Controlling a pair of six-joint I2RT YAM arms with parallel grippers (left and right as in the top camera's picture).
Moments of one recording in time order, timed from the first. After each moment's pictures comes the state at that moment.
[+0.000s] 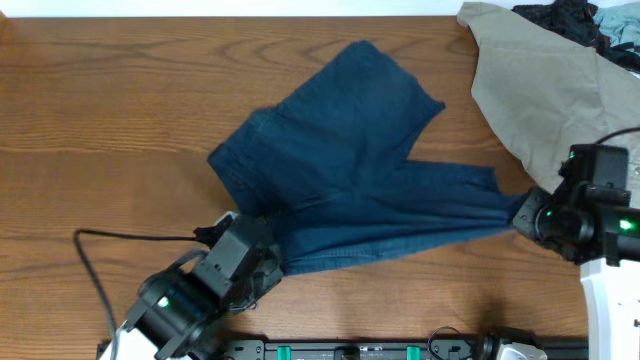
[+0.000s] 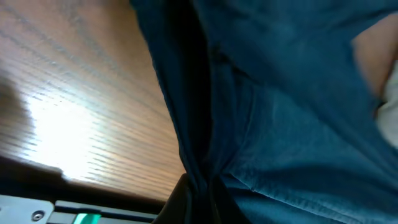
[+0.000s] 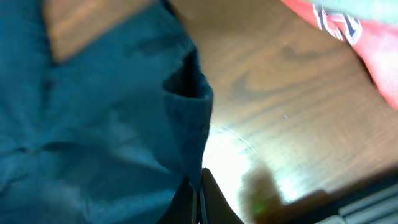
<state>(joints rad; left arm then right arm) -0.70 0.79 0.79 -1.07 0.03 -1.33 -0.16 1.07 1.09 -1.23 -0.01 0.44</state>
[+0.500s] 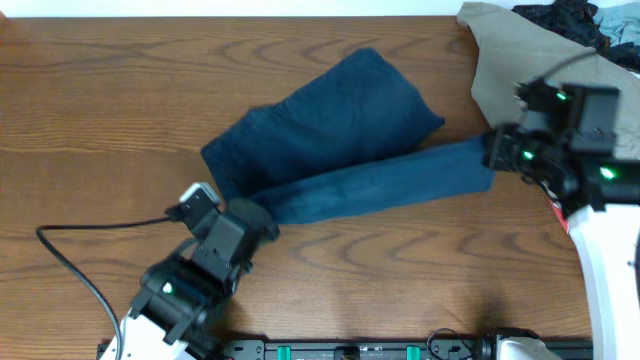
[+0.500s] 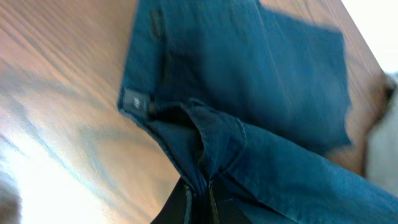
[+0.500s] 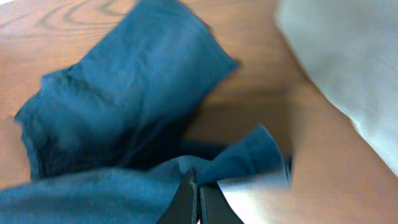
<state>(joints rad) -0.60 0.86 0.80 -0.90 -0.35 -1.27 -0.02 1.29 1.24 -0.85 -0.28 0.14</state>
